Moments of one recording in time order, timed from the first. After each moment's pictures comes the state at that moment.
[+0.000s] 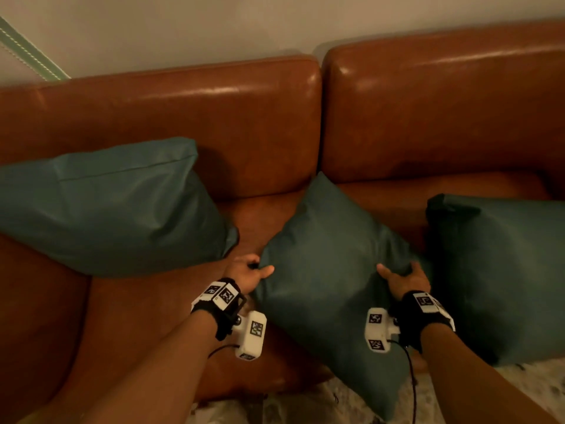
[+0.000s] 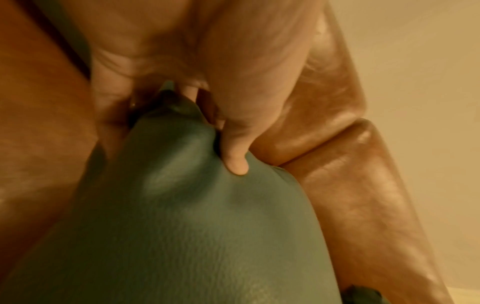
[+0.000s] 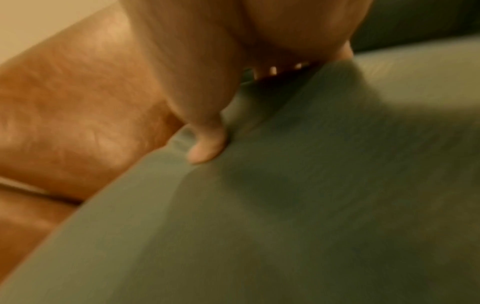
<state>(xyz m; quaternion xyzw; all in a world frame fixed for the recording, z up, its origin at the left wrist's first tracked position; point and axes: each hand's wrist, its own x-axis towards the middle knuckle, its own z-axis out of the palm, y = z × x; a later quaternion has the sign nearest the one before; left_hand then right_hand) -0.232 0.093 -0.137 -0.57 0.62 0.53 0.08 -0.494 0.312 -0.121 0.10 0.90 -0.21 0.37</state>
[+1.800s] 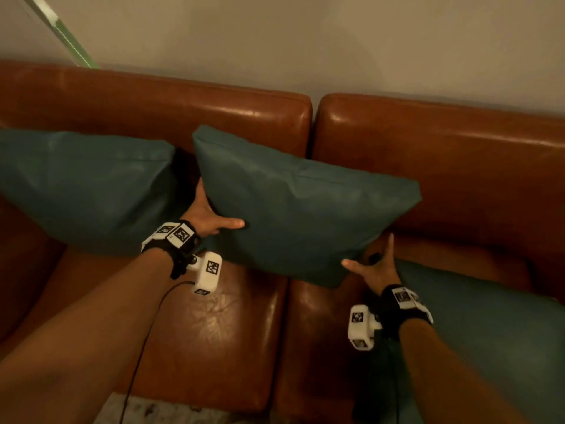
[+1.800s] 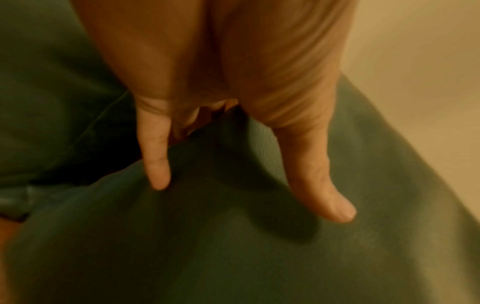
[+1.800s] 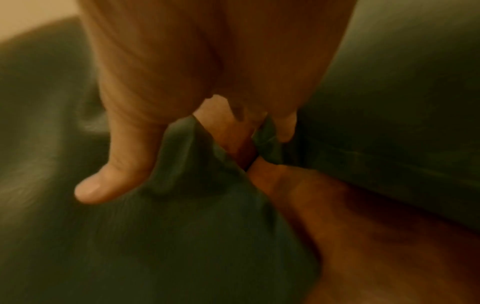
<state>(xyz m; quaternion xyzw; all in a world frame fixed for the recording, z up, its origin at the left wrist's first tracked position) -0.328 0.037 -0.034 -0.60 0.57 0.55 -0.13 -0.626 0.252 -0.100 -0.16 0.79 -0.37 0.47</state>
